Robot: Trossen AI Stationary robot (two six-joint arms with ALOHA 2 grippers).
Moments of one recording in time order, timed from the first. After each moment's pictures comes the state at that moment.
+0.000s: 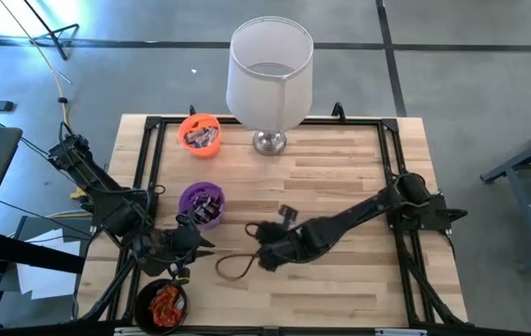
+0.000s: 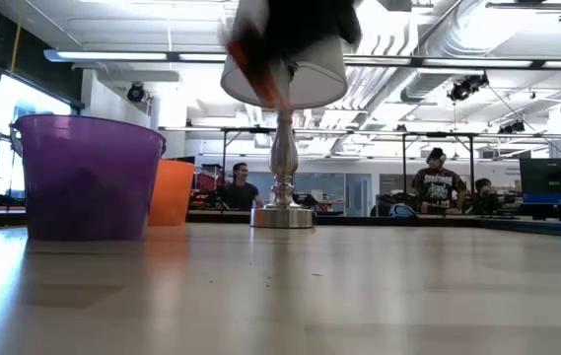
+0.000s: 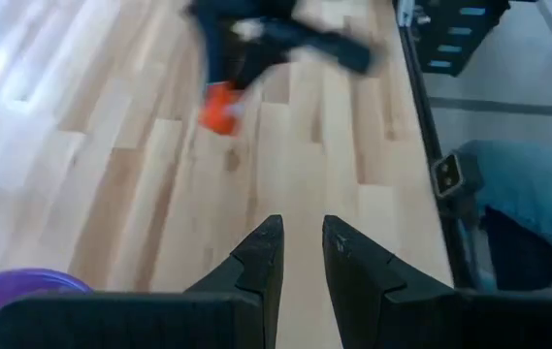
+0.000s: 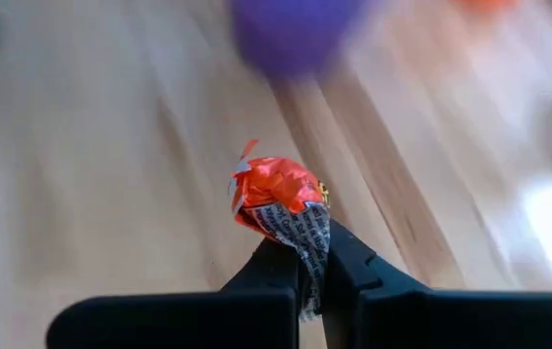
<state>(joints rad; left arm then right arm) -0.78 1.25 1.14 -0.71 -0.57 -0.63 0.42 2.00 1.69 -0.73 0.55 0.59</state>
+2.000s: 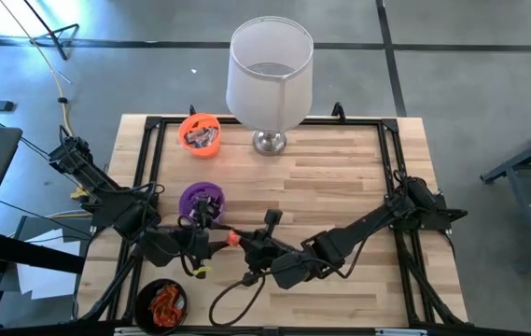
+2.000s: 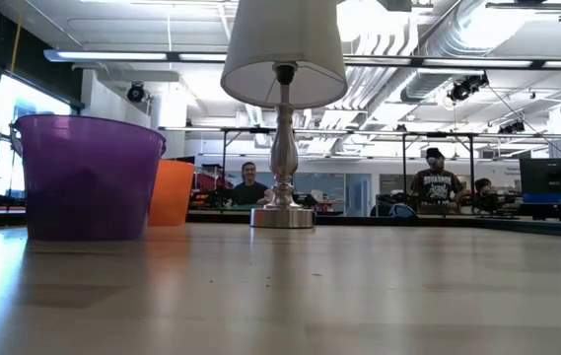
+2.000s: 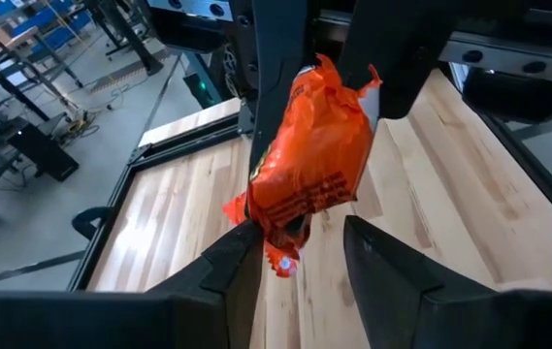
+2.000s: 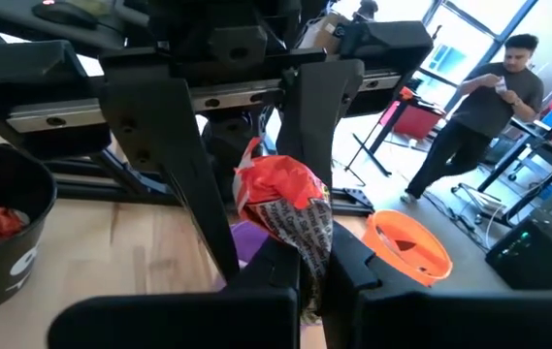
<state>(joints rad) -0.68 1.29 1.14 -0.34 -0.79 0.05 0.51 2.00 1.83 -0.15 0.93 -0.14</state>
